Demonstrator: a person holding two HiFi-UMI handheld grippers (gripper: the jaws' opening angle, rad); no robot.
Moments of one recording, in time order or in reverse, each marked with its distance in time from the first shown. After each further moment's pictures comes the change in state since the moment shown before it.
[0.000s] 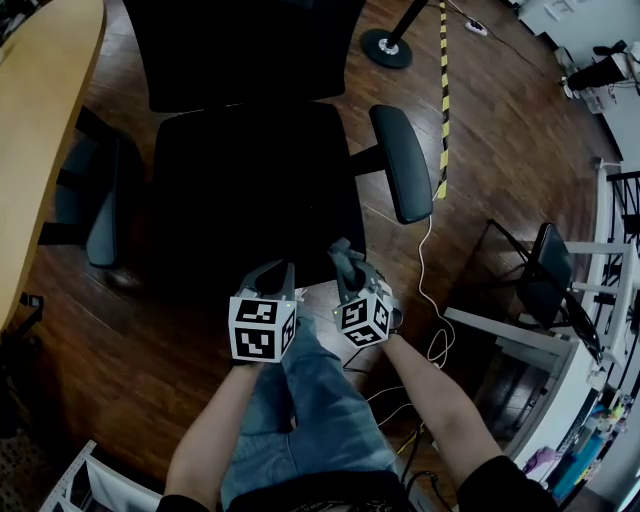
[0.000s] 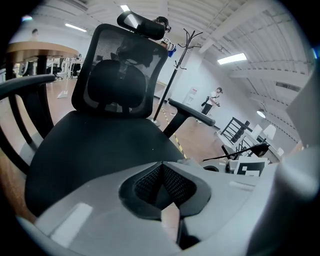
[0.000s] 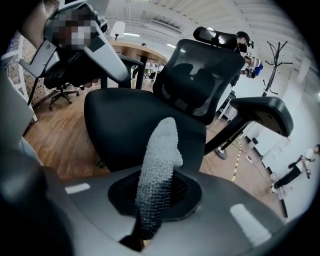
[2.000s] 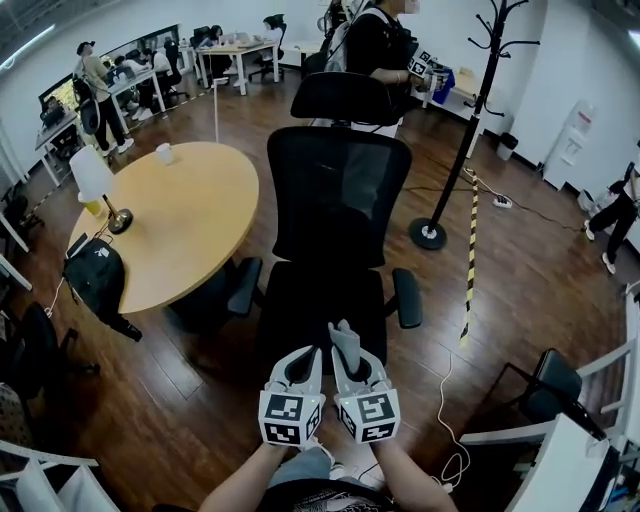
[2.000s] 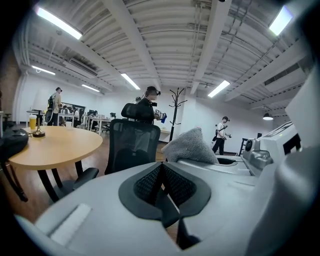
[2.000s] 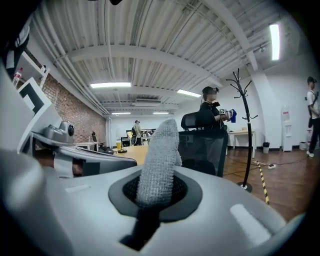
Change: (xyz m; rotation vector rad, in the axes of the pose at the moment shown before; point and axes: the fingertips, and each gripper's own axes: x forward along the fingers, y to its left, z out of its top) left arm -0.330 -0.142 0.127 0.129 -0.546 0.196; right arm -0.372 0.038 0.286 0.344 -0.742 0.114
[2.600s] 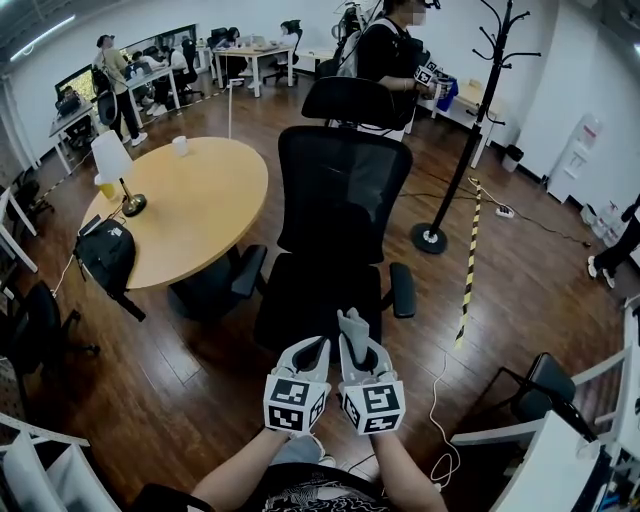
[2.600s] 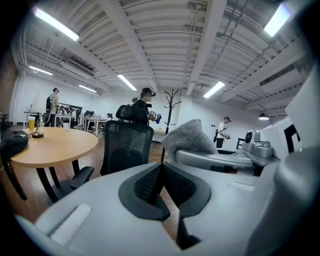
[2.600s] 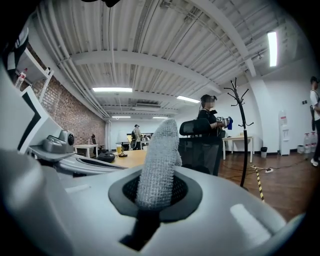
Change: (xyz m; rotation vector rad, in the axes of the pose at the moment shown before) left arm -0.040 -0.051 -0.004 0.016 -0.007 -0.033; right arm -0.063 0.011 0.021 -0.018 -0.062 -0.014
